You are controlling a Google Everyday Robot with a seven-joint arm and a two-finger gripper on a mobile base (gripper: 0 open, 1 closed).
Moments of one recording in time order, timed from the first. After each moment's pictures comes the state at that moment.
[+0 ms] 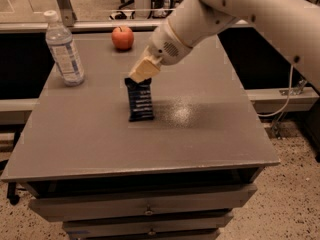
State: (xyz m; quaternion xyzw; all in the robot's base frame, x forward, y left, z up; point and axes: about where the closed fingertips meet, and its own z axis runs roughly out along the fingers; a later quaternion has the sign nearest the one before) arm 0.565 0.040 0.911 -0.60 0.72 0.25 0.27
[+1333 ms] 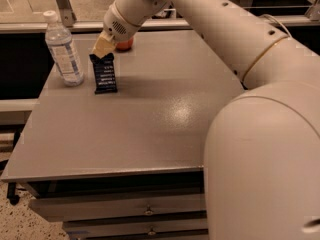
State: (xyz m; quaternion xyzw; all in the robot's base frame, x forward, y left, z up) arm 0.677 0.149 0.914 -0.61 0.70 0.22 0.30
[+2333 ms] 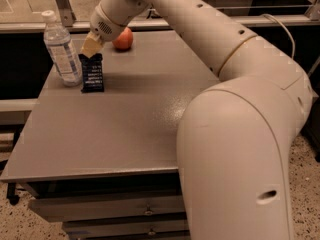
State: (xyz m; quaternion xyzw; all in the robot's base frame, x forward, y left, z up) arm 0.693 0.190 0.903 -0.62 0.70 0.22 0.29
